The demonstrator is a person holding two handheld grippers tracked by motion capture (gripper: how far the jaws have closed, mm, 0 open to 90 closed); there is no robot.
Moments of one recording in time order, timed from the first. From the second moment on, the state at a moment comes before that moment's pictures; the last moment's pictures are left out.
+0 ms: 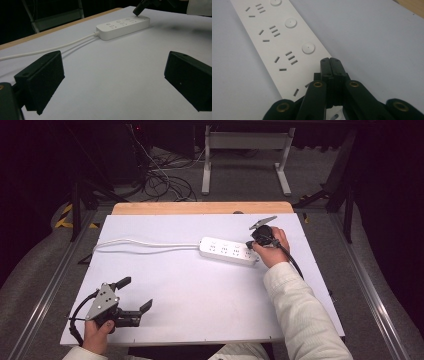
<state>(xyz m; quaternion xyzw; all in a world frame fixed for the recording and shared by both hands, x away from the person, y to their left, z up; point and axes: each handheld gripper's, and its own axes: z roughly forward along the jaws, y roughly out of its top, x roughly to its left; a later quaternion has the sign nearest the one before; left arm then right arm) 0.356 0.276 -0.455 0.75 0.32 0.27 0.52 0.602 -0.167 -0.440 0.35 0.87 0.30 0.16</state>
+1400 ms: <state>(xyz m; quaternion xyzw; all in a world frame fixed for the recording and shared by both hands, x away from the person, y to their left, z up) 0.354 0.276 -0.455 0.75 0.32 0.27 0.52 0.603 -0.163 -0.444 0.40 0.86 0.28 0.15</state>
